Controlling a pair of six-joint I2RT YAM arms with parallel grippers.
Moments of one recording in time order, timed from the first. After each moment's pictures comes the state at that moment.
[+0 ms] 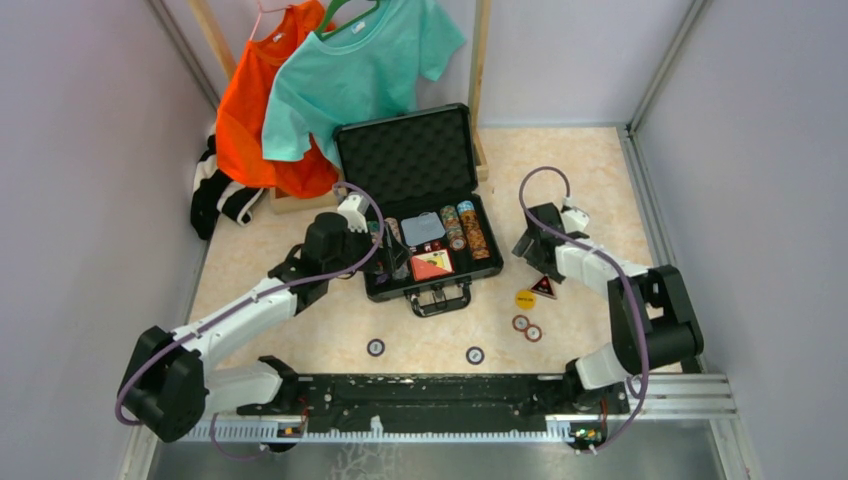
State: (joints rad) left arm -0.59 1.16 0.64 0.07 0.12 -0.50; right arm 0.27 1.44 0.71 -0.34 0.38 0.84
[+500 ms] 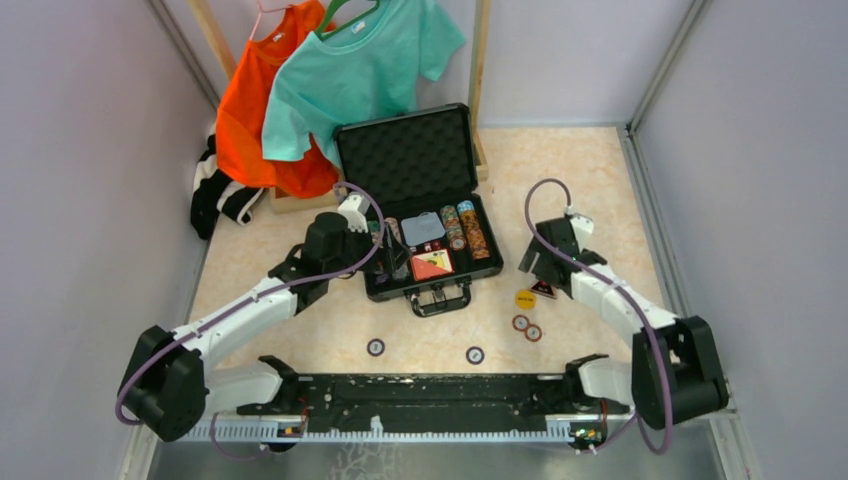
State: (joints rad) left arm -0.59 1.16 0.64 0.07 0.12 -0.49; right arm 0.27 1.25 0.64 -0.37 0.33 0.66
